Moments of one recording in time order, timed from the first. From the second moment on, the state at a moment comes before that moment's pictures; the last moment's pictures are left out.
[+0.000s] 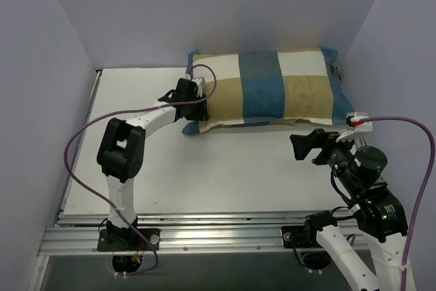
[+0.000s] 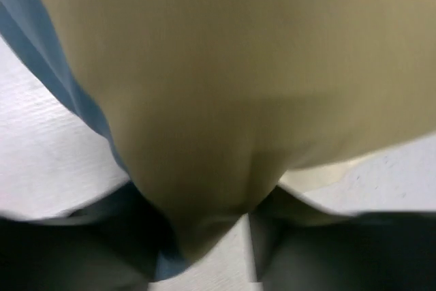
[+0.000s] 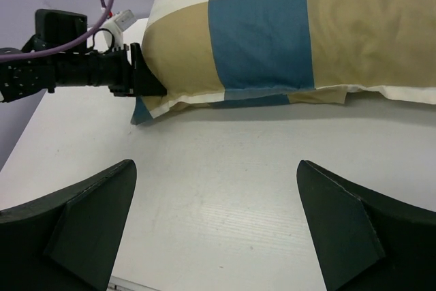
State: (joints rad) left arm -0.45 2.00 1.49 -0.29 0.11 -0.34; right arm 0.25 0.50 0.98 -0.67 -0.04 0.35
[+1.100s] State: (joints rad) left arm -0.49 1.13 1.16 -0.78 -0.26 -0.46; right arm 0.26 0.79 0.68 -0.52 0.00 0.58
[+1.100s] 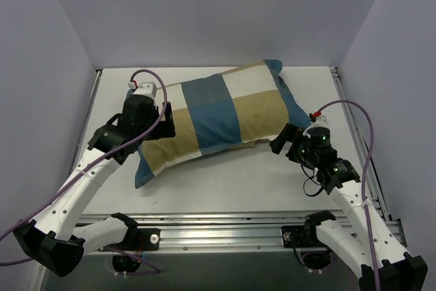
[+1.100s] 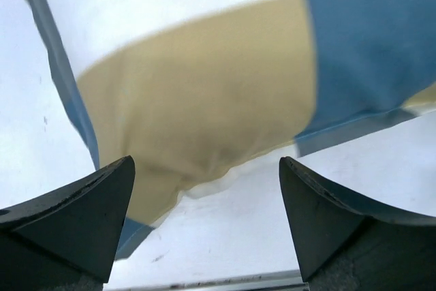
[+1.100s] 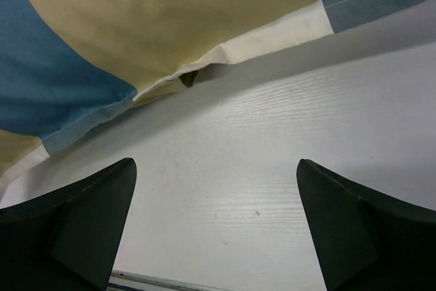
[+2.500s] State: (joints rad) left arm -0.51 1.54 1.19 -0.44 -0.28 -0.63; right arm 0.53 1.52 0.40 0.76 -0.12 0.93
